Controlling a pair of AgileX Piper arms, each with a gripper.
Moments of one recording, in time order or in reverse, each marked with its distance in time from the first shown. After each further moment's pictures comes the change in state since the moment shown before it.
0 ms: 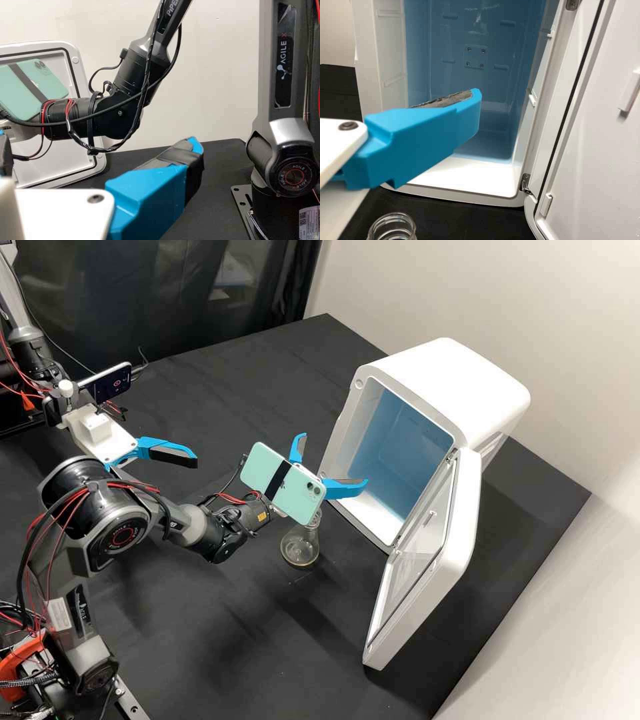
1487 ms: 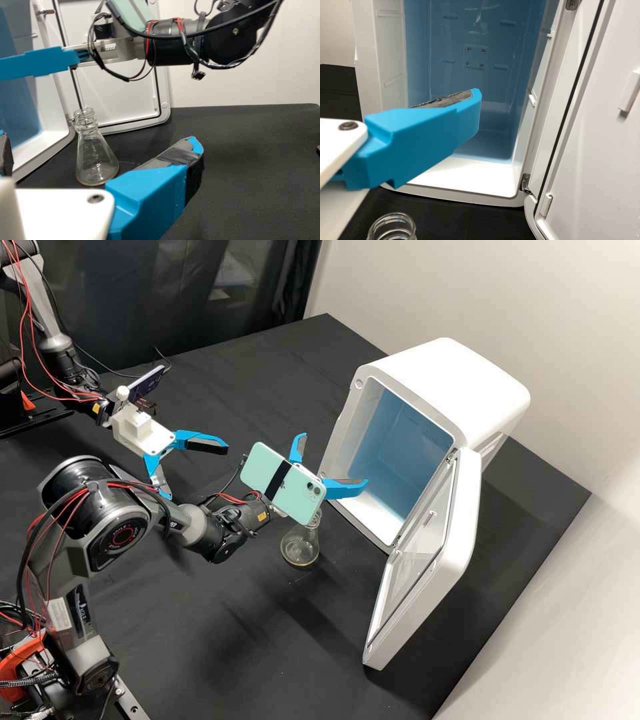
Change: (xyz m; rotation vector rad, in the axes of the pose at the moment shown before) left arm -0.030 -0.039 -0.087 -0.050 0.212 -0.062; right arm 0.000 0.000 0.000 0.000 0.000 0.000
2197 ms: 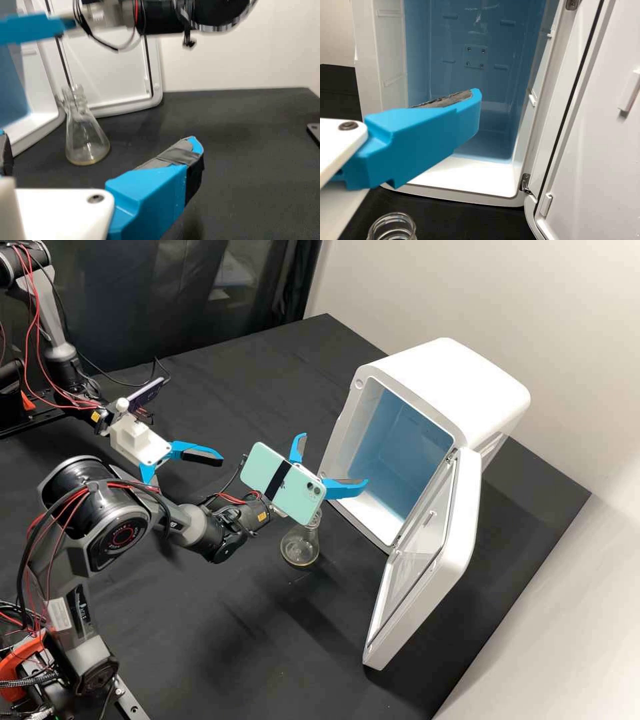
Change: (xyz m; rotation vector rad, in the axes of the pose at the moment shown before) left arm -0.003 -0.028 -0.003 -0.011 -0.014 -0.065; right arm 0.000 0.000 0.000 0.000 0.000 0.000
